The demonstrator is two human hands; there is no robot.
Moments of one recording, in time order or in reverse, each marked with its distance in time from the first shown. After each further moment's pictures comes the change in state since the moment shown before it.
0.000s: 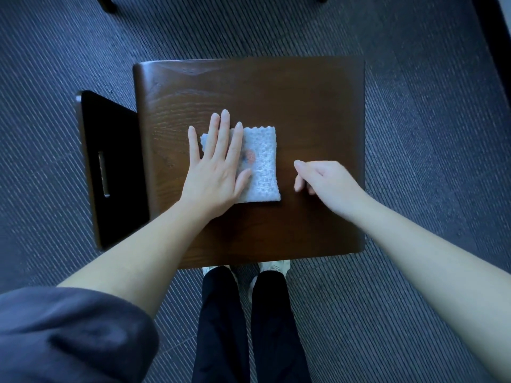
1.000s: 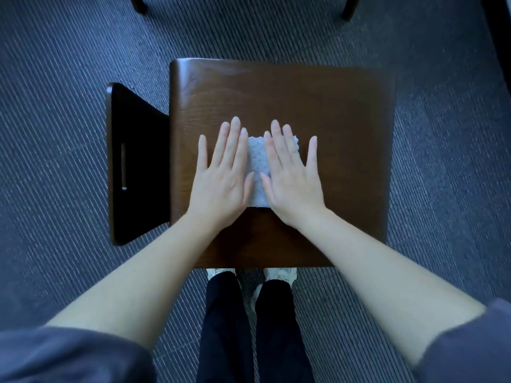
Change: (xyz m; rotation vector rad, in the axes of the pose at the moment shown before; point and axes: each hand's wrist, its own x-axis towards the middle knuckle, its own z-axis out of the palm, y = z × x) left_hand -0.031 -0.020 0.008 -0.072 0.101 -0.069; right_hand 0.033 -0.030 0.093 -1.051 0.424 -0.461
